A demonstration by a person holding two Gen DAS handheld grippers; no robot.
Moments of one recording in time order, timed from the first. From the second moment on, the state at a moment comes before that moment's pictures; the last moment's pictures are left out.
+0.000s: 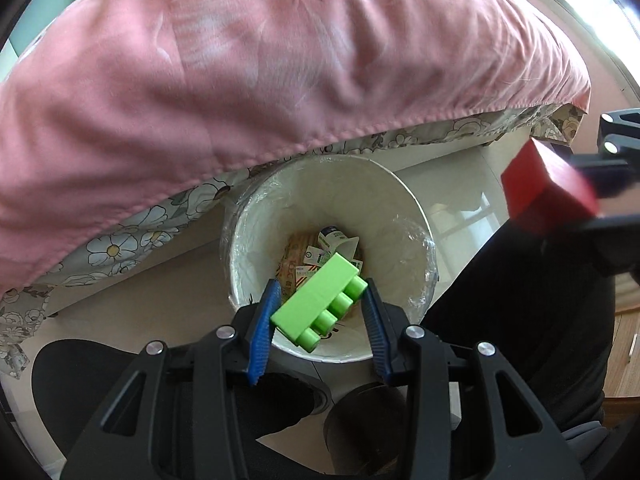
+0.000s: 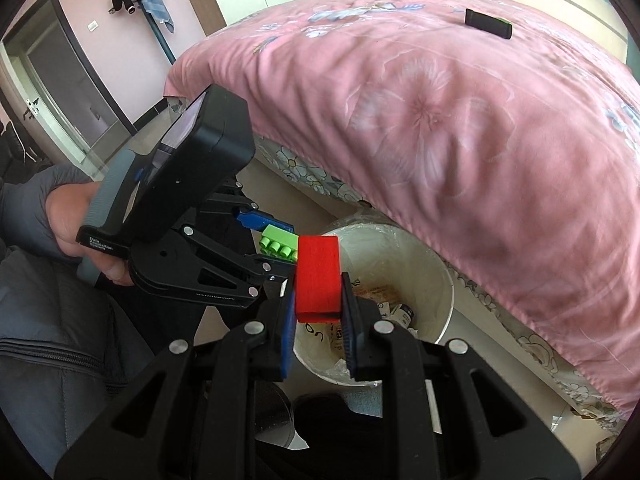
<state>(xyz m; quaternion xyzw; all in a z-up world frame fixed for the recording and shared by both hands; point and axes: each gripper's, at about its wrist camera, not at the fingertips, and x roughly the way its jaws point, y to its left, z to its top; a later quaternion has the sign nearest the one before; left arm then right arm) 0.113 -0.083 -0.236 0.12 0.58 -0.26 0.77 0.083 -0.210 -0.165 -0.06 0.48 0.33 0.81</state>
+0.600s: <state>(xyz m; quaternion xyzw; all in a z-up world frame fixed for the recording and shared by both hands) 0.141 -0.104 -0.304 0.13 0.63 -0.28 0.72 0.132 -0.190 -0.235 -0.05 0.54 0.35 0.76</state>
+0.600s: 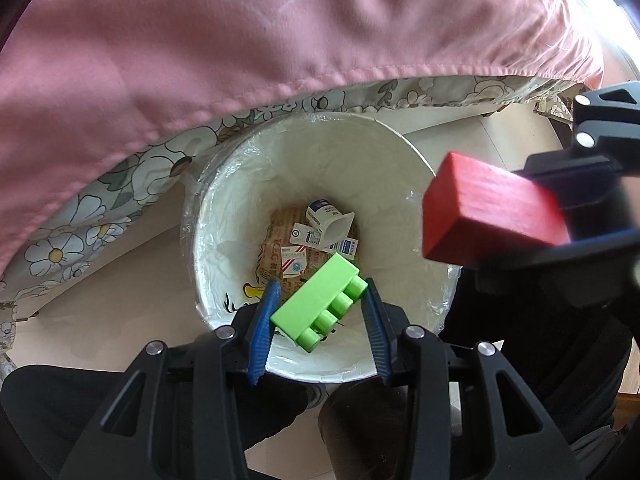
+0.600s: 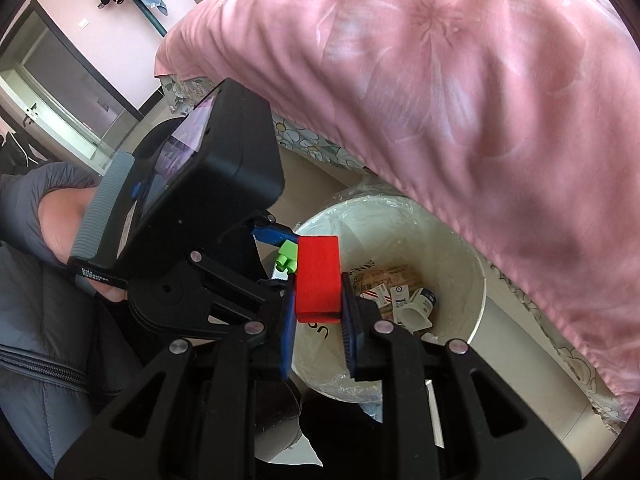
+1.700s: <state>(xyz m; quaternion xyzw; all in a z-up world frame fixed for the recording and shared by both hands) 0.153 -0.111 -0.332 0.10 0.65 -0.28 0.70 0.156 -0.174 -0.253 -0.05 0.55 0.36 0.75</state>
